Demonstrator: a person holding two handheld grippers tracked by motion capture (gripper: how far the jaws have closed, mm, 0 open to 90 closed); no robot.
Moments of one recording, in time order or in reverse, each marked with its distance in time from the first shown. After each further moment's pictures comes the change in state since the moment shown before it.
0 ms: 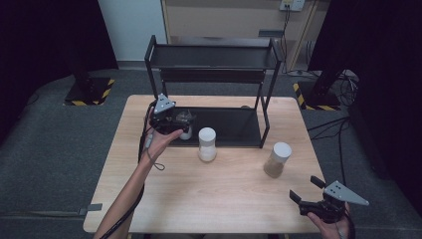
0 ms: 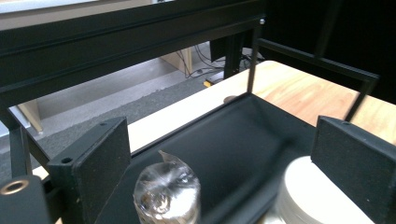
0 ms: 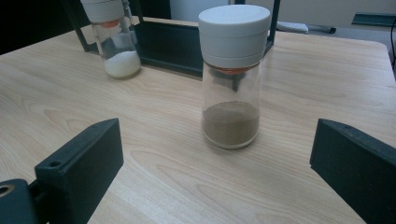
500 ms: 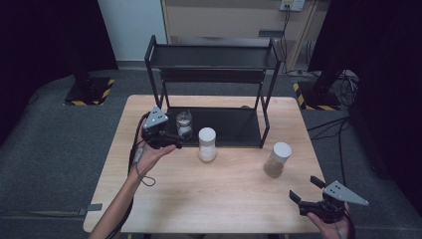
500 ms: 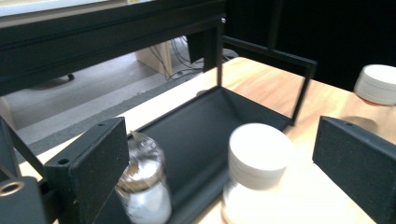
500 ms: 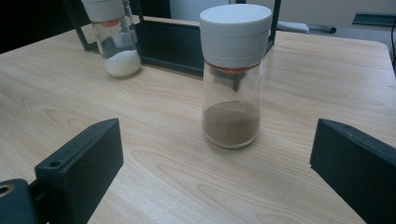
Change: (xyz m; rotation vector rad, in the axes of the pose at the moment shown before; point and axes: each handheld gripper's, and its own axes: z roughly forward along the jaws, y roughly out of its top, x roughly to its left) left arm -0.006 -0.015 -0.041 -0.008 -0.097 0.028; right arm 0.000 0.000 0.000 0.002 0.001 -0.005
